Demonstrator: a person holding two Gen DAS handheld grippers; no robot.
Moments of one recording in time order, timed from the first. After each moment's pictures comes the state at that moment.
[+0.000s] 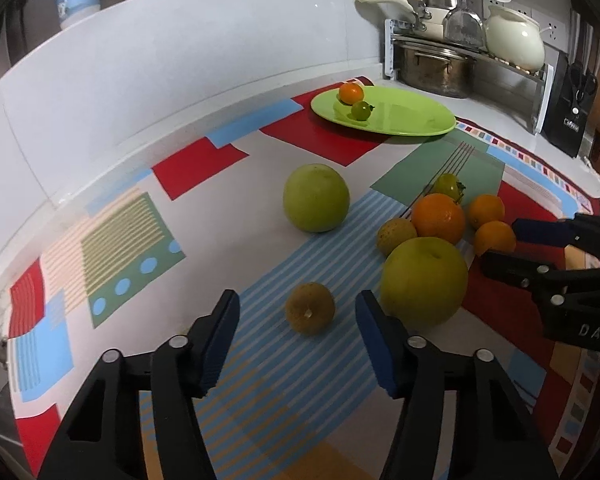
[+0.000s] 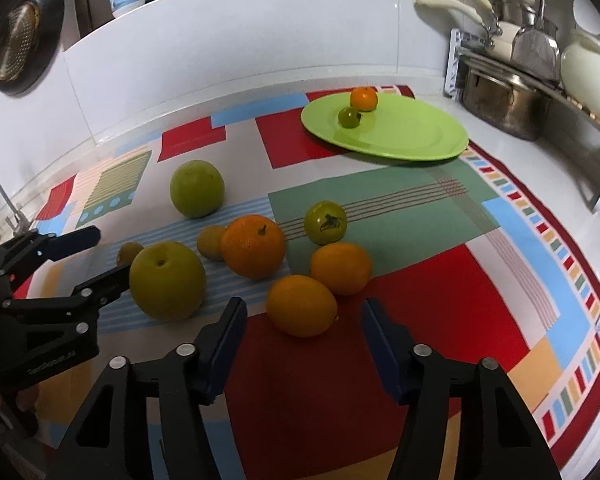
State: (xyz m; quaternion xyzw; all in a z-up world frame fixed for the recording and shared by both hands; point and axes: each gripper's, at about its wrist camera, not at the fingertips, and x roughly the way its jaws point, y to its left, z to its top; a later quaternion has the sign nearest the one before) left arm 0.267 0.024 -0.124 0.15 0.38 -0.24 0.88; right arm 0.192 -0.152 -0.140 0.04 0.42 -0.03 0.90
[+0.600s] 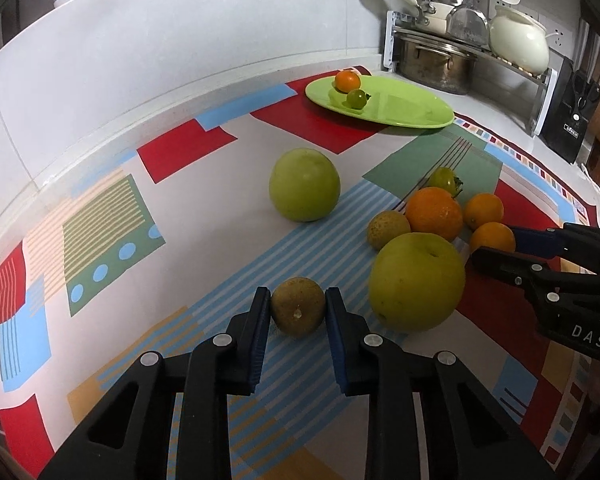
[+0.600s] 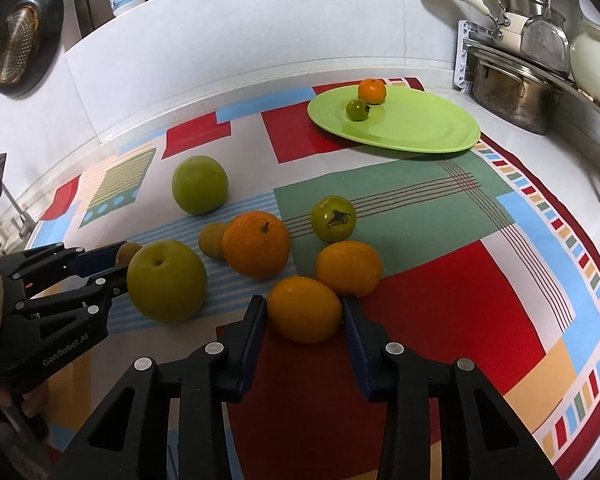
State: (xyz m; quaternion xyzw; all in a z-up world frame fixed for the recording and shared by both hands) left arm 0.268 0.019 -0.131 0.14 0.40 -0.25 0.87; right arm 0.197 -0.153 -0.144 0.05 0.43 -0.02 0.90
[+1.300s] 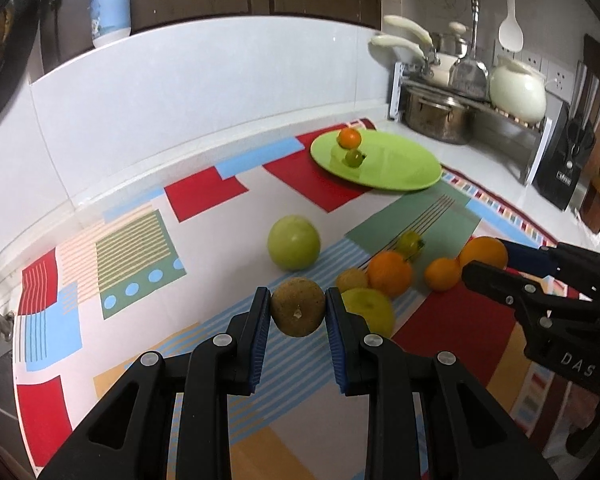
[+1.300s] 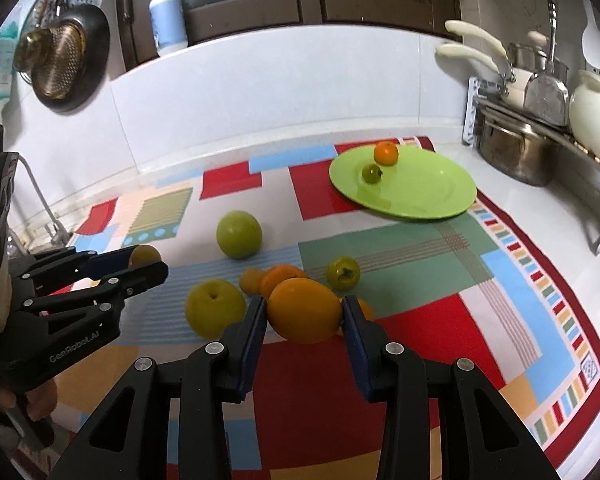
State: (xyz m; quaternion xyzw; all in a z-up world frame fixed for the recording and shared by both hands) left arm 0.235 0.012 -0.075 0.09 0.36 -0.22 0.90; right arm 0.169 -0.154 -0.093 0.03 0.36 0.02 0.93
